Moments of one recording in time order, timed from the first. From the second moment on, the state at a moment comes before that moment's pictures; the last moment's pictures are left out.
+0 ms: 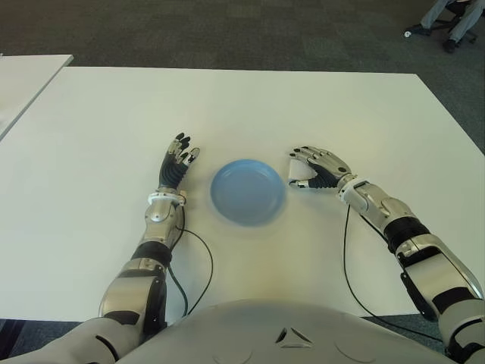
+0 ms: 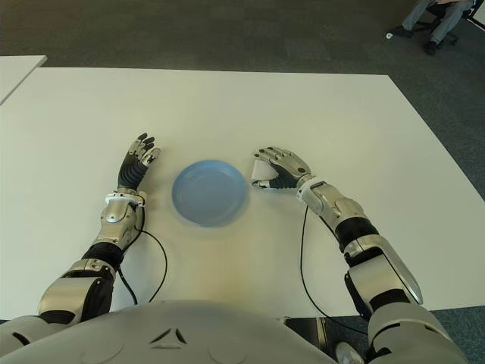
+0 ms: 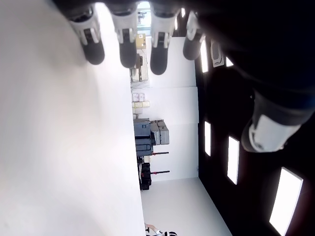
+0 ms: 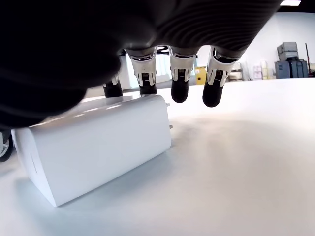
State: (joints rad) left arm -0.26 0.11 0.14 0.96 -0.02 -0.62 -0.05; right arm -0.46 -0.58 0.49 0.81 -0.85 -0.50 -0.23
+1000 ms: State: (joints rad) left arm -0.24 0.12 0.14 0.94 -0.02 -0.62 -0.05; right arm -0.47 -0.58 0.49 0.83 -0.85 -0.50 -0.23
